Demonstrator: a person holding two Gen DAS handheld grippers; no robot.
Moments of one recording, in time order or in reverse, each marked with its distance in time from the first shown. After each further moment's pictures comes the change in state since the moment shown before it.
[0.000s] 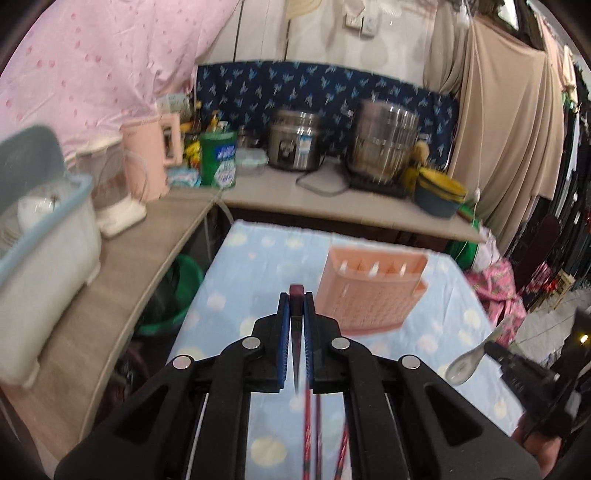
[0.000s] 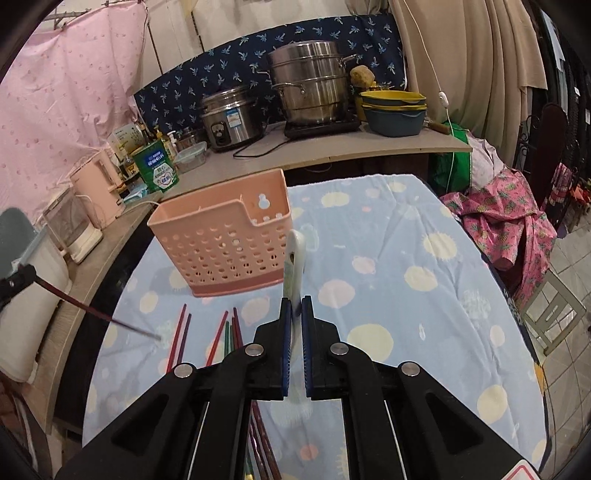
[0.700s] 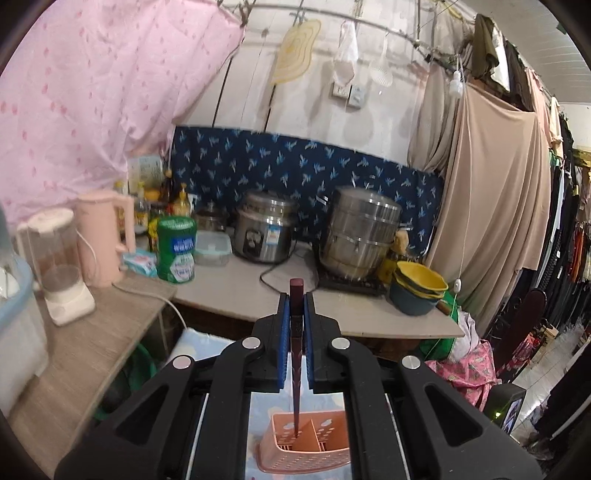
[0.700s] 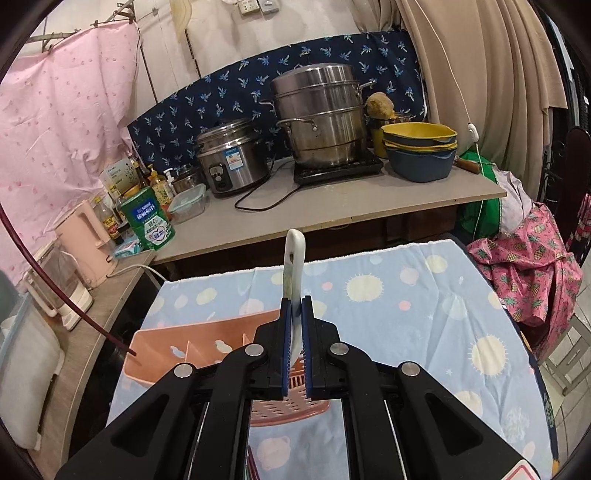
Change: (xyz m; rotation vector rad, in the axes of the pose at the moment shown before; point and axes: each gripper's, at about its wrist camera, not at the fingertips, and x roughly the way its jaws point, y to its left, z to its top) left arm 0.064 -0.036 0.120 -0.070 -0.237 -0.096; right arm 0.104 0.021 0.111 0.036 -0.056 0.037
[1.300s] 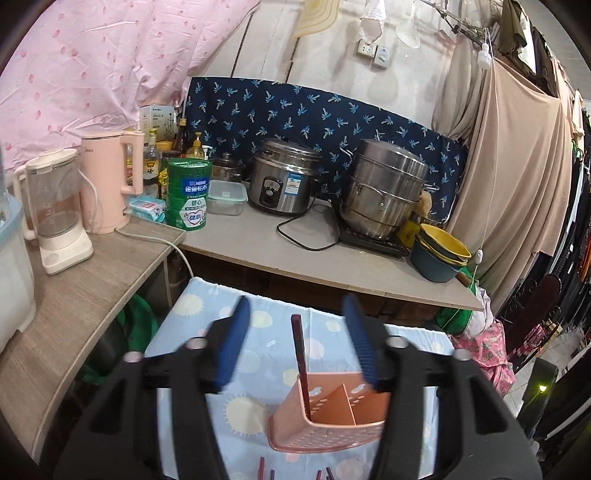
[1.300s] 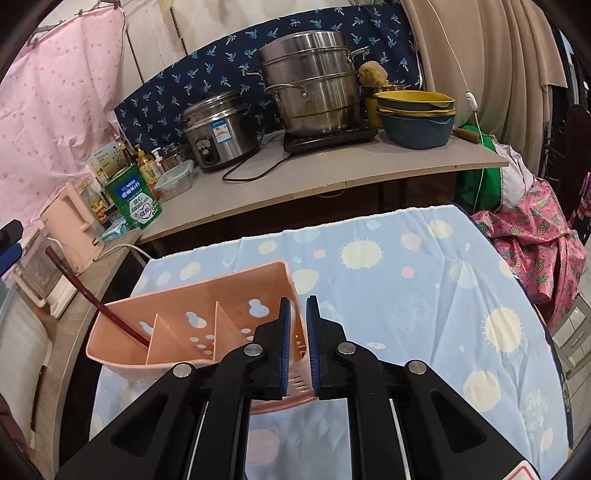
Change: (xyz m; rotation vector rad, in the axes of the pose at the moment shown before) left arm 0.037 0.031 -0.058 -0.048 0.118 0.045; right arm 0.018 -0.010 -0.026 0.025 0.049 -0.013
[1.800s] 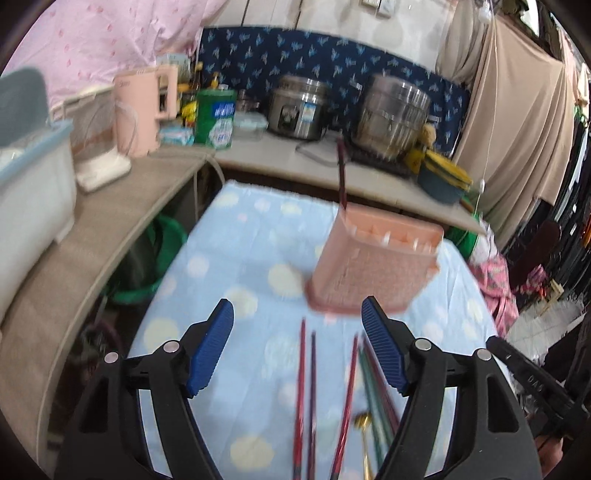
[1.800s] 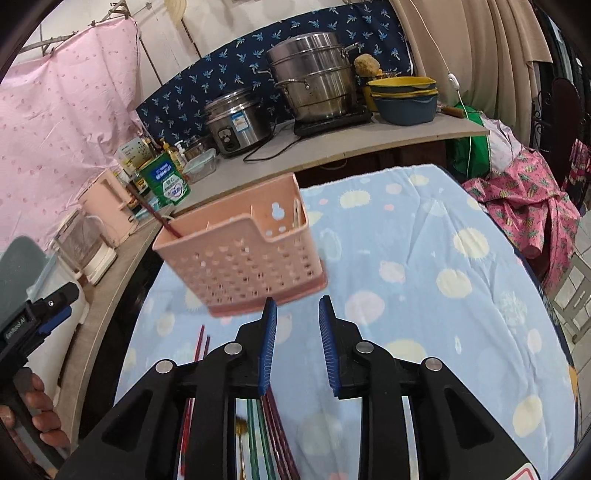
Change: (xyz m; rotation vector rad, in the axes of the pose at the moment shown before) left arm -0.080 0.042 -0.115 0.022 0.263 0.040; right arm -0.110 -0.021 -0.104 0.022 0.074 0.066
